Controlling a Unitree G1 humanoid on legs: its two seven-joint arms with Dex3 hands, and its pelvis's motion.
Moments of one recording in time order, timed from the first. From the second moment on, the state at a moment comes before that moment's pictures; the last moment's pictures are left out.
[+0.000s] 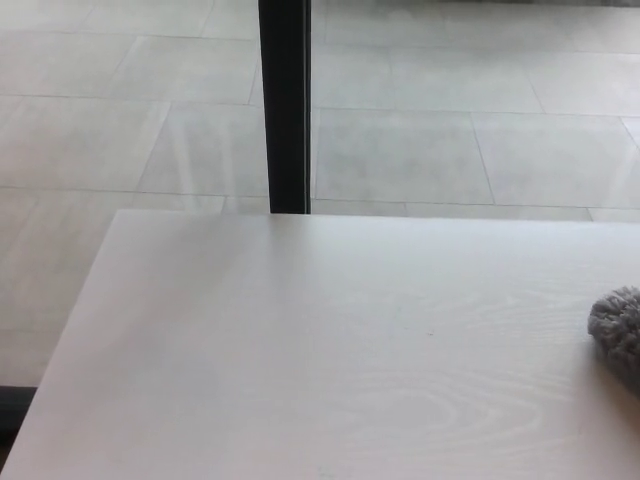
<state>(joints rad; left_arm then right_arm) 0.09 0.61 0.56 1.27 -0.26 -0.14 -0.40 -0.43 -0.65 0.39 1.16 -0.72 0.02 -0.69</state>
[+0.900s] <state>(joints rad) 0.09 0.61 0.57 1.27 -0.26 -0.14 -0.40 -0.22 -0.88 0.14 0.69 -0.59 -0.01 -0.33</state>
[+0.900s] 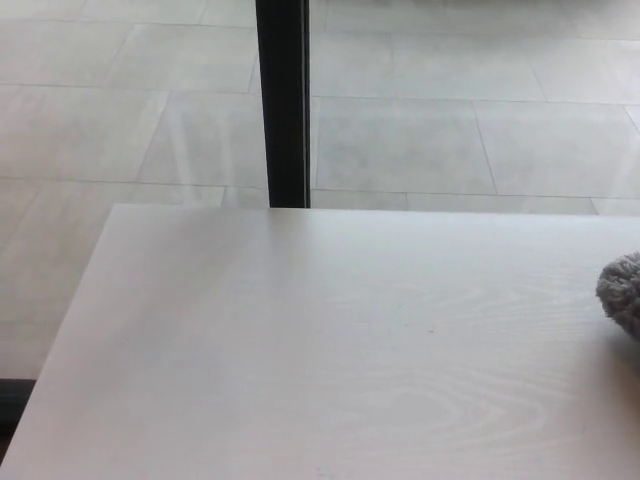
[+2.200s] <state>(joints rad) 0.11 0.60 0.58 1.27 -0.26 -0.14 -0.40 0.27 -0.77 -0.94 0.87 -0.10 -0.16 -0.08</state>
